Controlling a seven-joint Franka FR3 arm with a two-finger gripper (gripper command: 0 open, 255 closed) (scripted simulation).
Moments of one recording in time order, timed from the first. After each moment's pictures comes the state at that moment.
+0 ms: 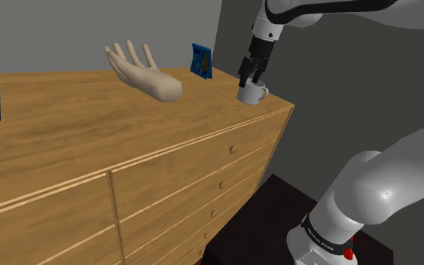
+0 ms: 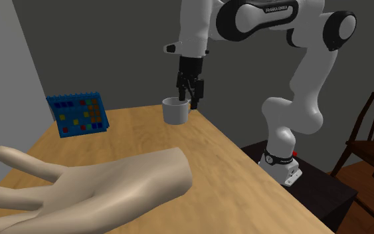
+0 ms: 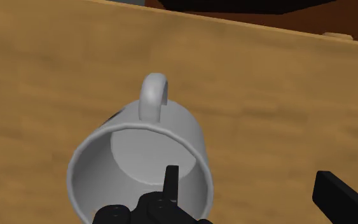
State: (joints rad) arm -0.08 -0.40 -0.10 -2.13 -0.06 1.82 -0.17
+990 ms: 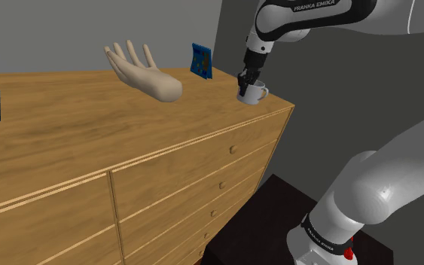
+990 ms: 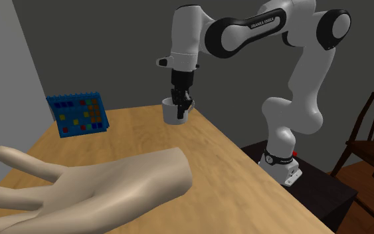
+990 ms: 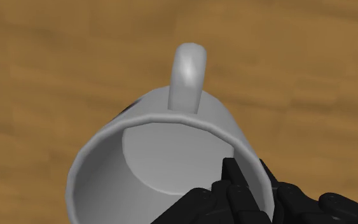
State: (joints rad) arm -0.09 -0.32 -0.13 -2.17 -0.08 1.94 -0.20
